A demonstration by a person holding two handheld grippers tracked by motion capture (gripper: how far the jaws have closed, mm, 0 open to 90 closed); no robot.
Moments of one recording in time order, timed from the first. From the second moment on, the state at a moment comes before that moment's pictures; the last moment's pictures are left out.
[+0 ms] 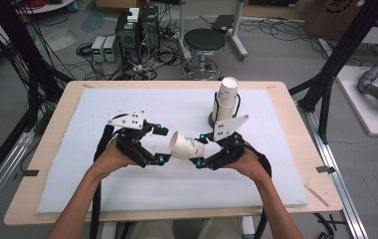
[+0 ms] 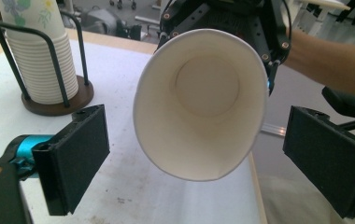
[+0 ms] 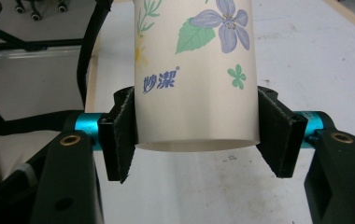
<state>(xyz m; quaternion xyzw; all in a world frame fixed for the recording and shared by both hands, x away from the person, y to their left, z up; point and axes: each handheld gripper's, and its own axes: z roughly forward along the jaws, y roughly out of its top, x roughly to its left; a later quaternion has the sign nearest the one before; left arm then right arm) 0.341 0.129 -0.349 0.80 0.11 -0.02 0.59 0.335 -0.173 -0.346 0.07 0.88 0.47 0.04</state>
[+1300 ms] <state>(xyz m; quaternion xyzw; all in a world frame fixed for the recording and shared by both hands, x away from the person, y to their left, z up) 0.342 0.116 -0.377 0.74 0.08 -0.04 0.67 0.330 -0.181 -0.377 0.07 0.80 0.60 0.00</state>
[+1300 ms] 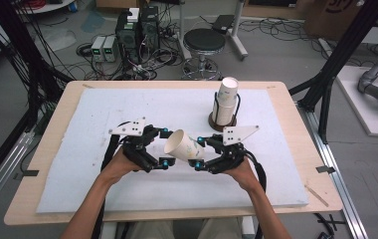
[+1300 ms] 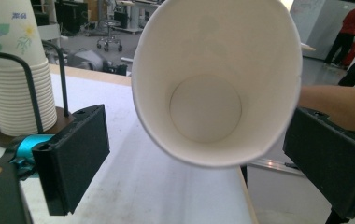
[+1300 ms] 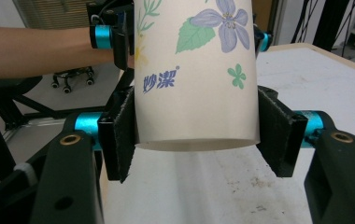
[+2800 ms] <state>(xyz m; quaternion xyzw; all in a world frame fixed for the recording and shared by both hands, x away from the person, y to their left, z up) 0.343 0.100 -0.373 0.75 0.03 -0.05 0.66 0.330 -0.171 -0.384 0.06 0.80 0.60 -0.01</state>
